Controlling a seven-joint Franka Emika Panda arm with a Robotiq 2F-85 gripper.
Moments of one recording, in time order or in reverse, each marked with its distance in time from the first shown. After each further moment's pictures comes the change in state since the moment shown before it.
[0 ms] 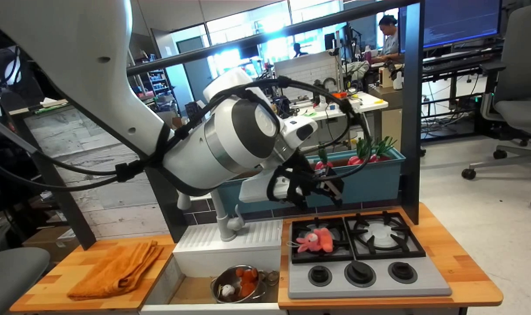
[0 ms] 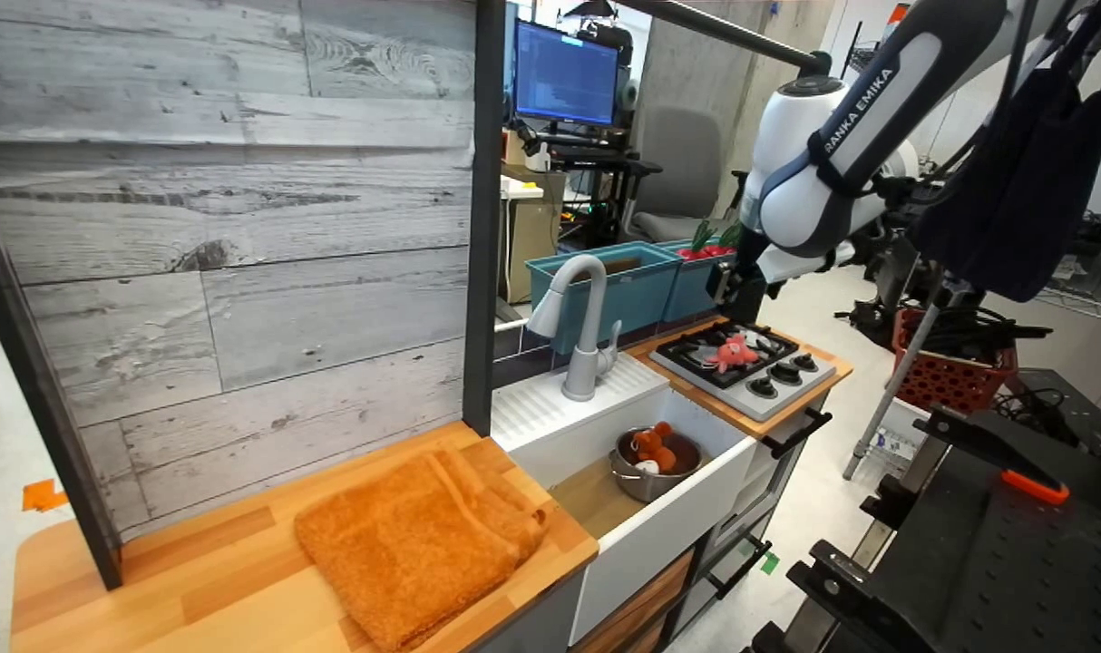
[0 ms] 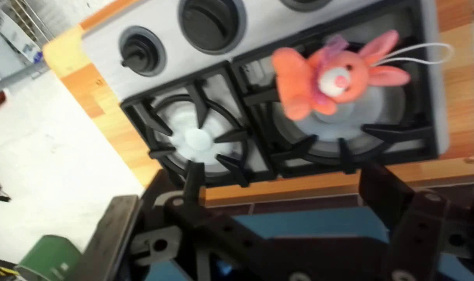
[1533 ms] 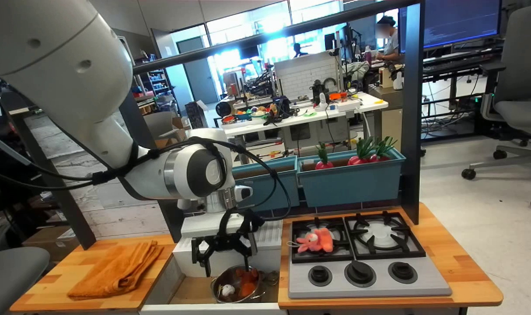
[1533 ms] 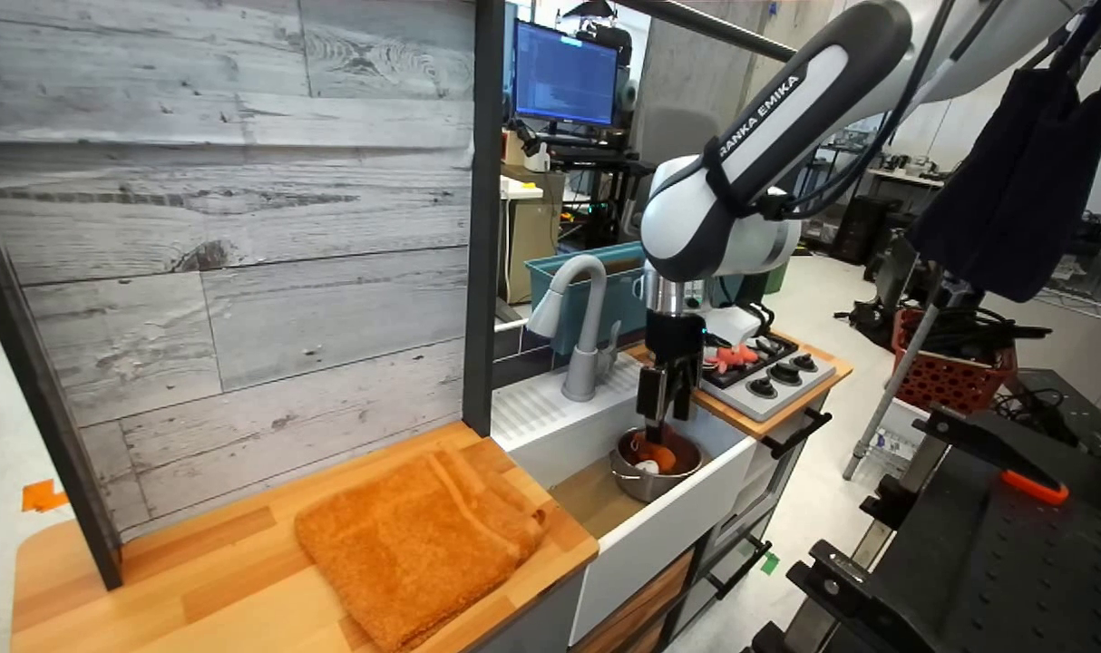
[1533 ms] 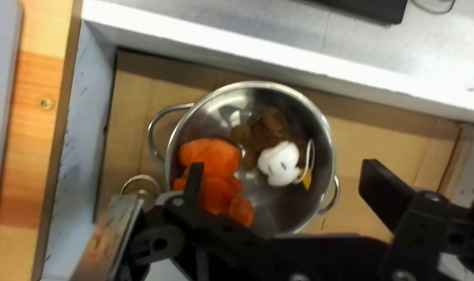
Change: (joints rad) arm -0.117 0.153 0.427 0.176 0.106 -0.540 -0.667
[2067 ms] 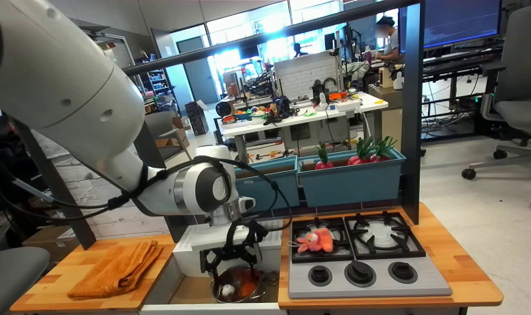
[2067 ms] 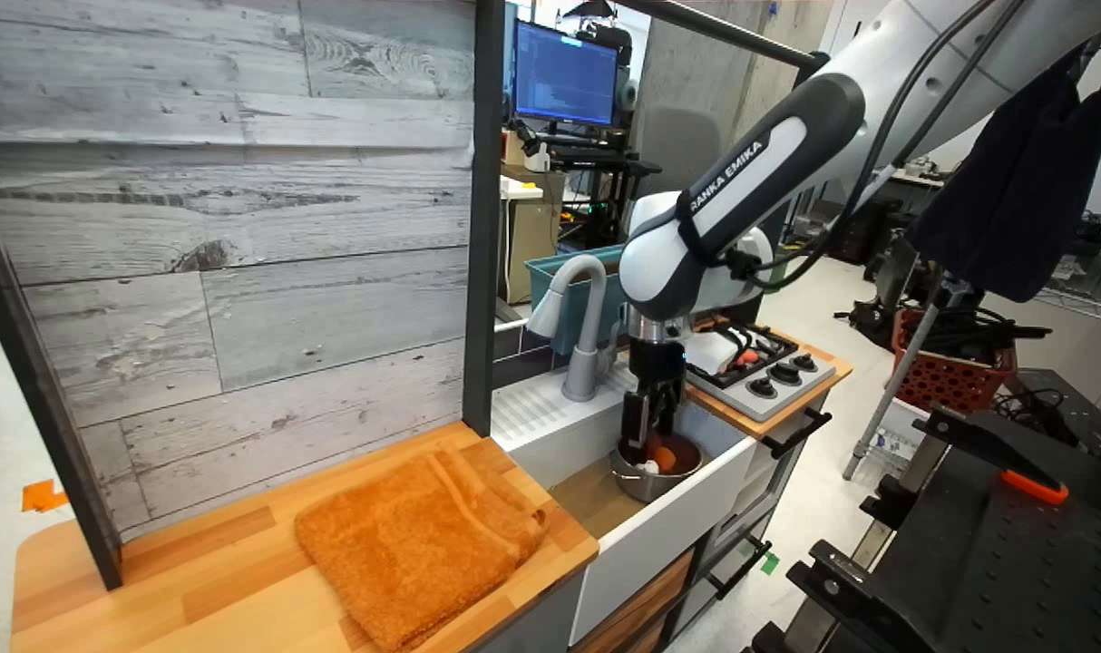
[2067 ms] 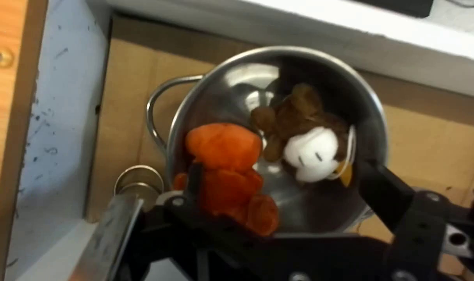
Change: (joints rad) arm 0.043 0.161 -0.034 0.191 -0.003 0.005 0.006
